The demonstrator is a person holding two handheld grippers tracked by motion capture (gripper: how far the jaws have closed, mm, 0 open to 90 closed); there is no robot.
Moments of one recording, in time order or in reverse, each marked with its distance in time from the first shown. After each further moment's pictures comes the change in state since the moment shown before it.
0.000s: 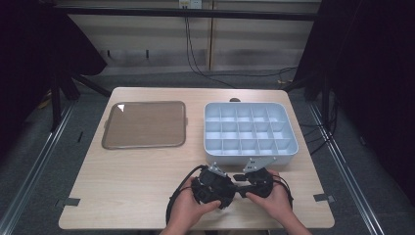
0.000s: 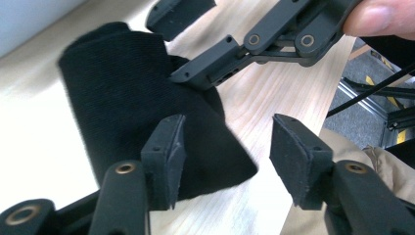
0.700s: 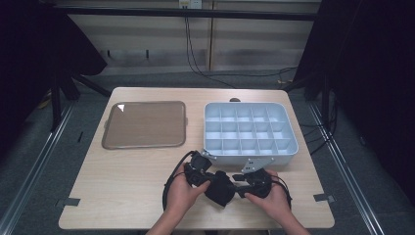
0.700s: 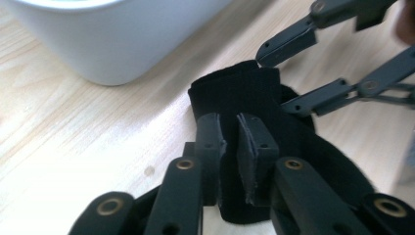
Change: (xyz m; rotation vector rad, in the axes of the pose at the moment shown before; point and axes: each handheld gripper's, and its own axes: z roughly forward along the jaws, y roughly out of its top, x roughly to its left) left arm 0.037 0.014 -0.001 0.008 0.145 -0.009; right arm 0.002 0.000 0.004 0.003 -0.008 -0.016
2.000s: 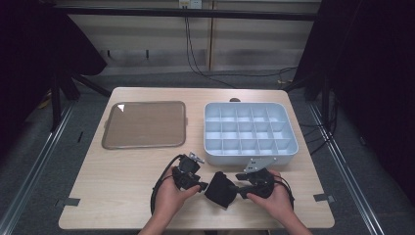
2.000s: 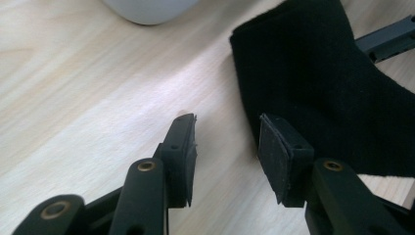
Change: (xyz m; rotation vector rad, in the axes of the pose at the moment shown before) left arm 0.017 -0.027 -0.010 0.038 0.016 -0.074; right arm -0.003 -0.003 -0.005 0.013 -0.008 0.011
